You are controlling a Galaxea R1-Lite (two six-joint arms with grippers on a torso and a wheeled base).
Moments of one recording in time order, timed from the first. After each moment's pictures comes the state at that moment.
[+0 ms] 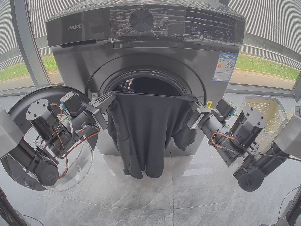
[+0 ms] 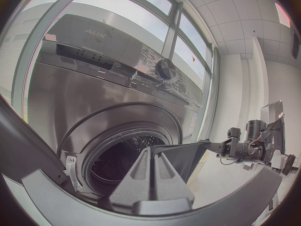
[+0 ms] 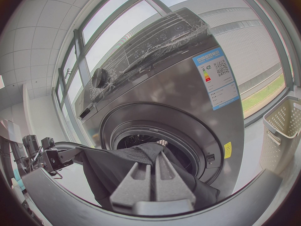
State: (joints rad) left arm -0.36 1.86 -0.57 -1.55 -0.27 -0.15; right arm 0.67 2.00 -0.69 -1.55 -0.28 0.27
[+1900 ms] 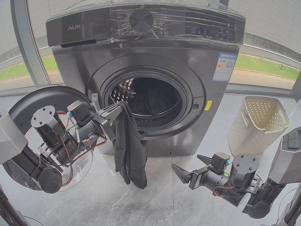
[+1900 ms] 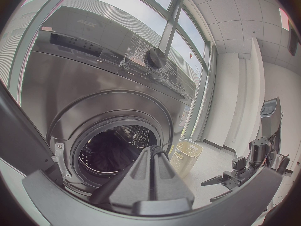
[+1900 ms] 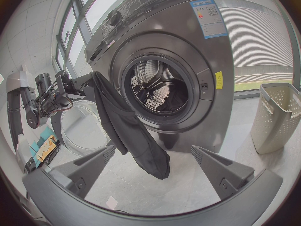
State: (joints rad) left arm -0.44 1.87 -0.53 -1.55 -0.27 -0.15; right arm 0.79 2.02 -0.27 -1.55 -0.23 0.30
